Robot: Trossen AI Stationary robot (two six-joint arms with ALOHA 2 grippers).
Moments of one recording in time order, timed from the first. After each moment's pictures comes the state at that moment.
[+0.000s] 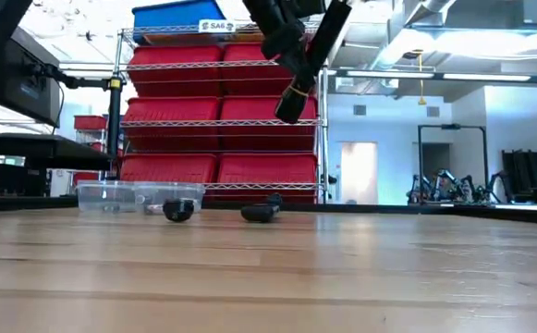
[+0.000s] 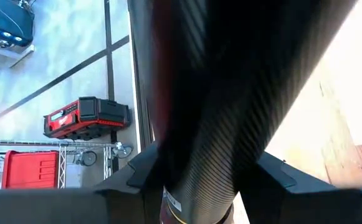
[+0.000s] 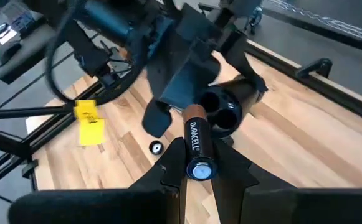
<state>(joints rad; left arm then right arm) 0.20 1.90 1.90 -0.62 -0.29 0.65 0.00 1.23 1.52 -0.89 0.31 0.63</state>
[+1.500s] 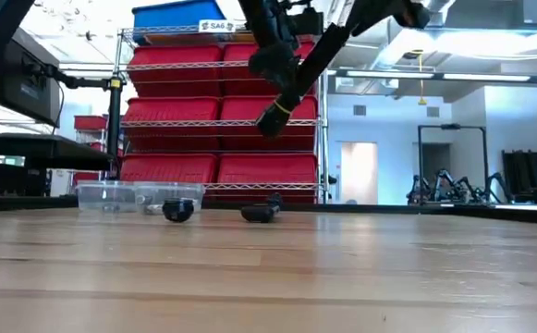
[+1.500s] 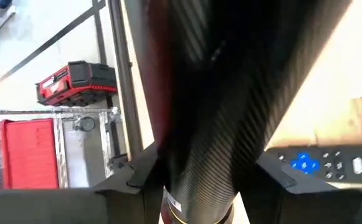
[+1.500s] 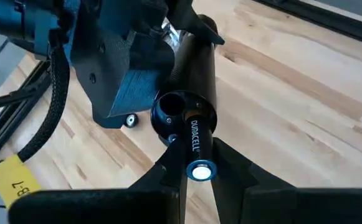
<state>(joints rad) 0.15 1.93 1.87 -0.72 -0.40 0.62 -0.05 1.38 1.53 -1.00 0.22 0.81</state>
